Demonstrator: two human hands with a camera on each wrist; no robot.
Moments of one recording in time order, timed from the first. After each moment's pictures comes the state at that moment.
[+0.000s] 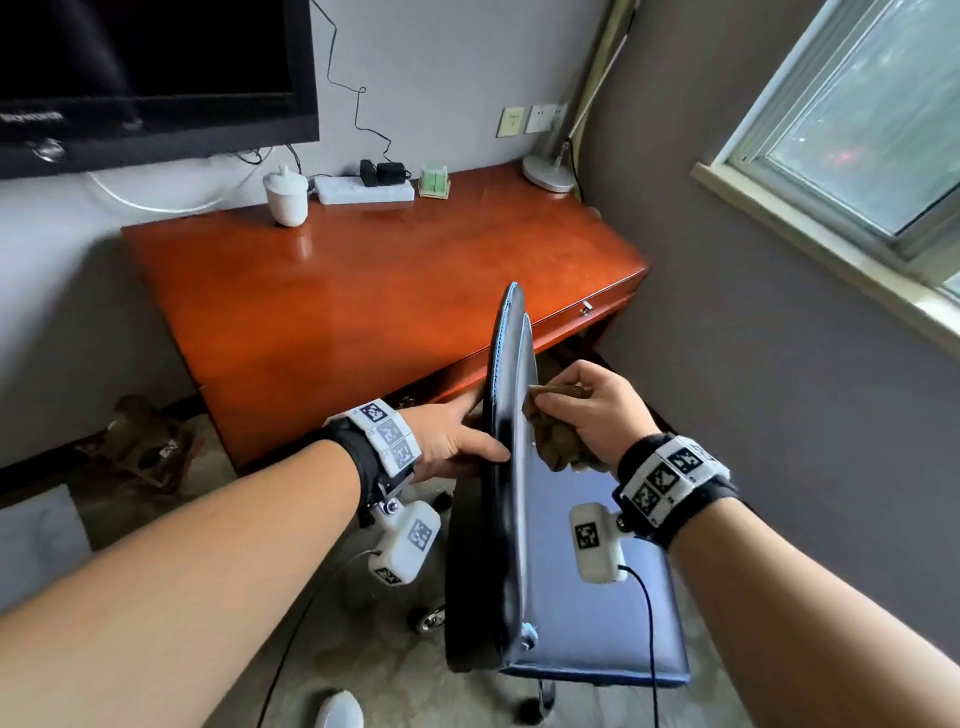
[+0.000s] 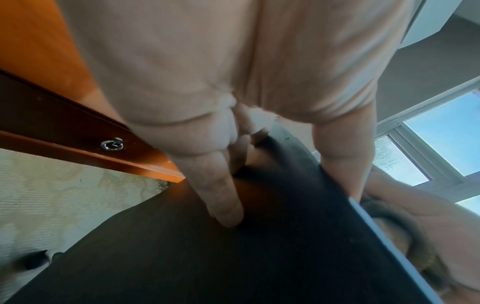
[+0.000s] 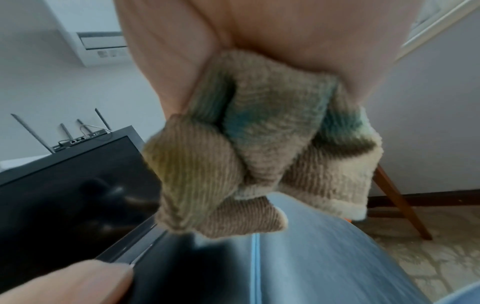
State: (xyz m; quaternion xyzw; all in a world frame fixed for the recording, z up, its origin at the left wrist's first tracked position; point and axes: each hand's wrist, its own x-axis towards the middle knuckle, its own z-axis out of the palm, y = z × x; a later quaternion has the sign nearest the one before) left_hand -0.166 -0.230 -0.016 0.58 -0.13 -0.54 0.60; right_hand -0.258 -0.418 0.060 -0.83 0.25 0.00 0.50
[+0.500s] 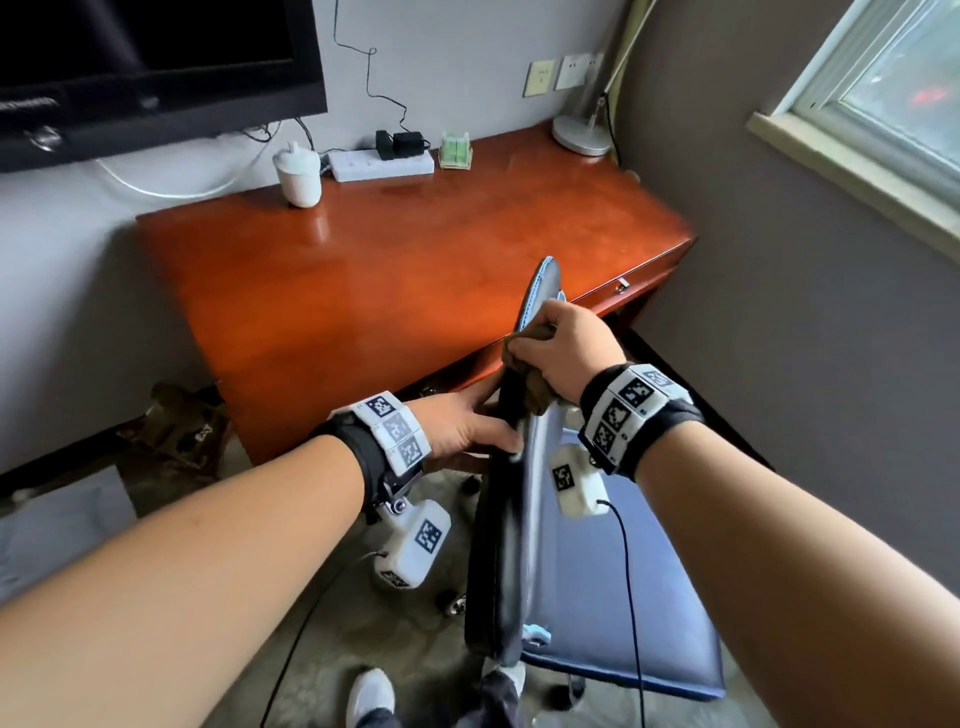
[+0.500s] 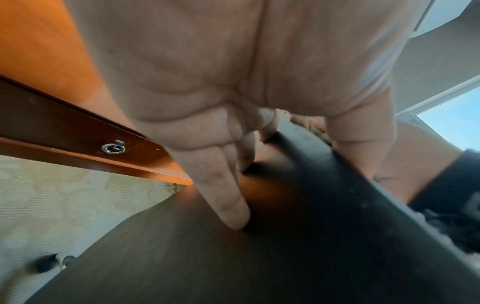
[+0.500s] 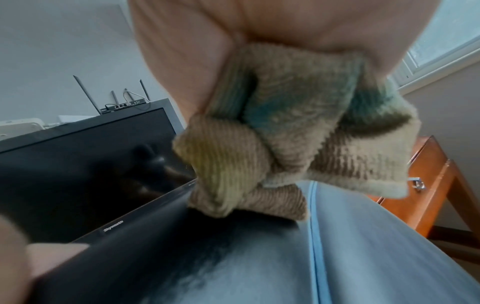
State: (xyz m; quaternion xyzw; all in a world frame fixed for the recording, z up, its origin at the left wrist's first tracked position) left_hand -0.142 -0.240 -0.028 0.61 -0.14 -0.51 0.58; right_hand -0.158 -0.416 0.037 -0.93 0.16 -0.03 0.33
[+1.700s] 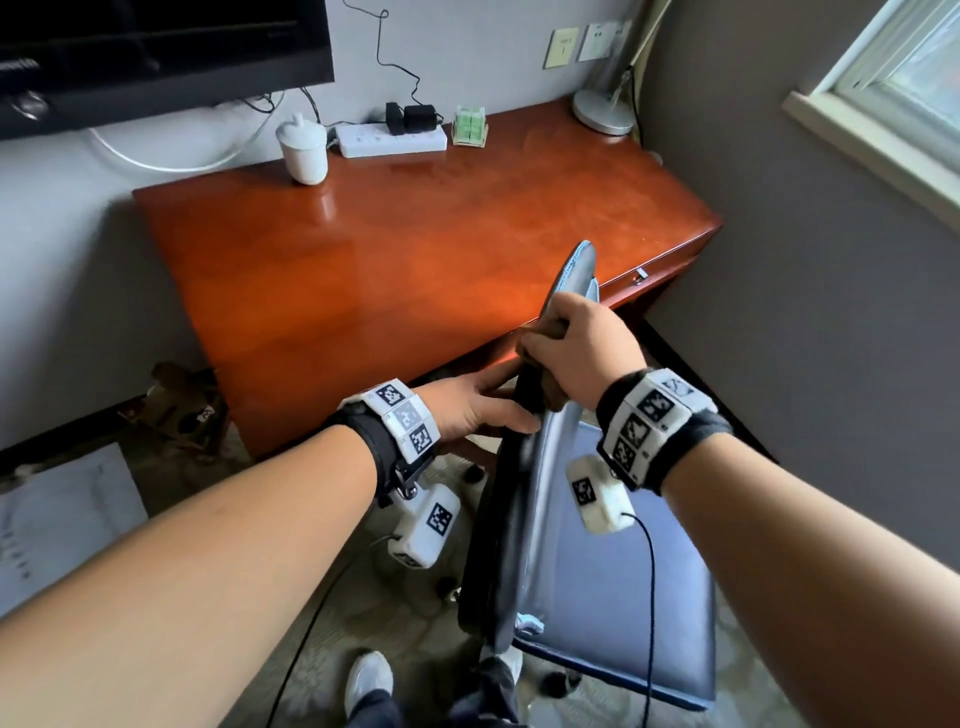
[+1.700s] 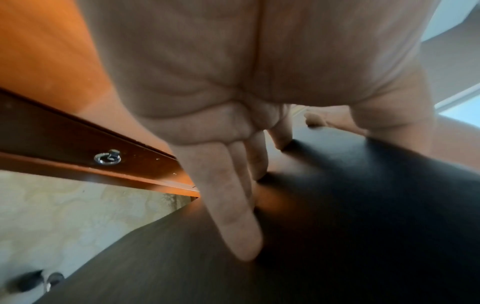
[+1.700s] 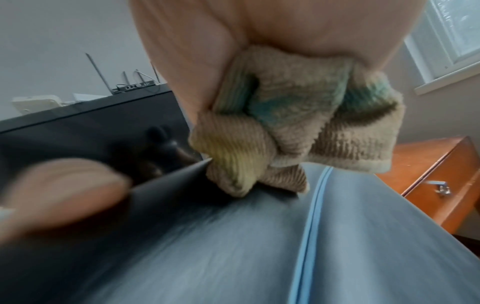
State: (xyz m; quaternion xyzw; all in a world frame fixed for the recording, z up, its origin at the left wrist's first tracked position) left_hand -0.118 -0.247 -0.029 0.59 -0.13 -0.53 0.59; right_hand -0.144 -0.417 0.032 -0.95 0.16 -0.02 0.28
